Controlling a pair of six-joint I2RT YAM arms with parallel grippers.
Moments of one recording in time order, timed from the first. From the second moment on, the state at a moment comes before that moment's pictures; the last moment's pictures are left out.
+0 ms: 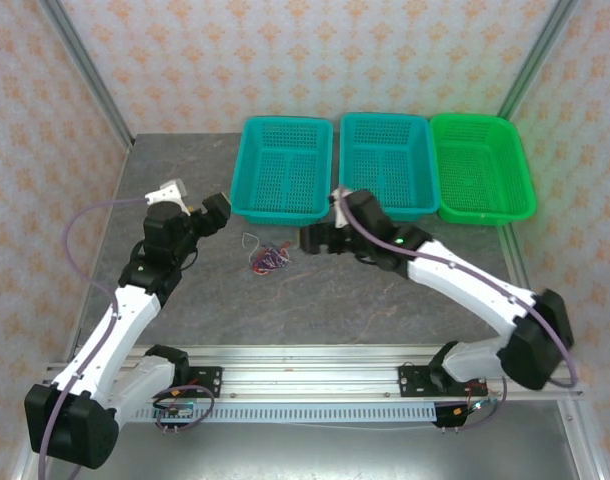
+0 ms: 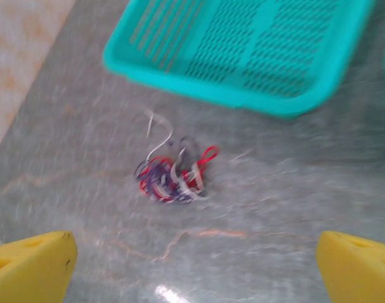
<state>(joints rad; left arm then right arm) -0.16 0.93 0.71 -0.20 -0.04 -0.67 0.78 1.37 1.10 -0.45 -0.07 0.50</state>
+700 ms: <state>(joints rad) -0.31 1.47 0.64 -0.01 -0.04 -1.02 0.88 1.56 1.19 -0.50 -0.01 0.55</state>
